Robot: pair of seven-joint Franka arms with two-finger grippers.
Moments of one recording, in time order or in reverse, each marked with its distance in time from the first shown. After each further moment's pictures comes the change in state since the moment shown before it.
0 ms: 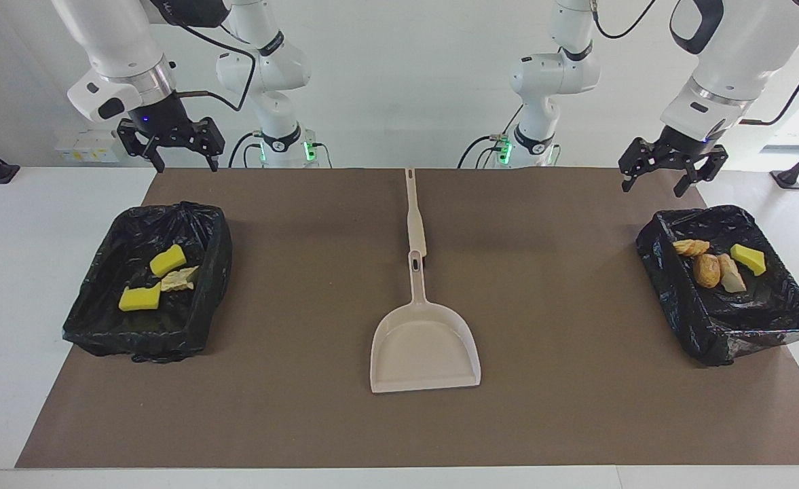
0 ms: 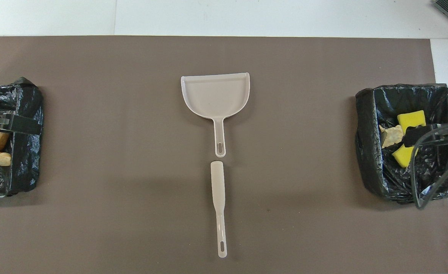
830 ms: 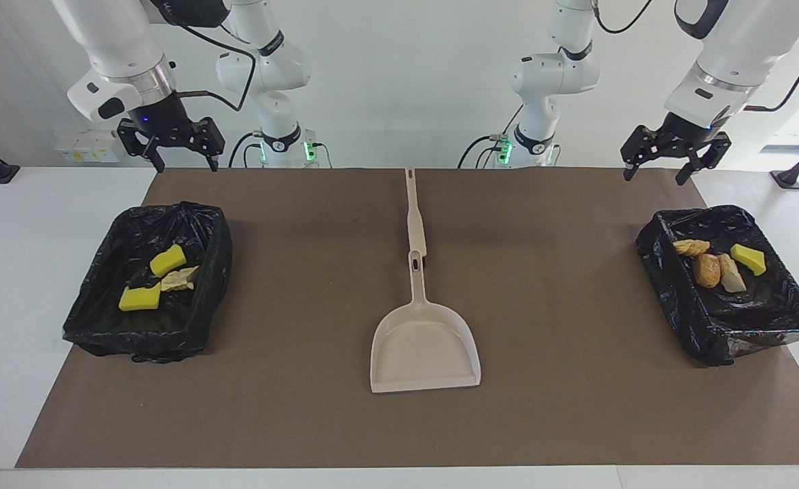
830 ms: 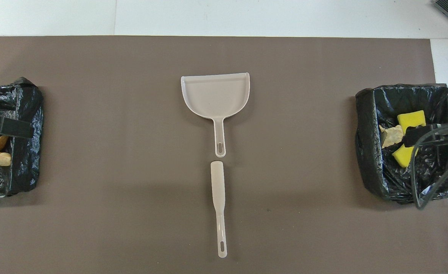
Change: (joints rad) left arm 0.001 -0.014 -0.001 0.032 0.000 -0.065 -0.010; right arm 0.000 0.000 0.000 0.000 0.000 0.000 0.000
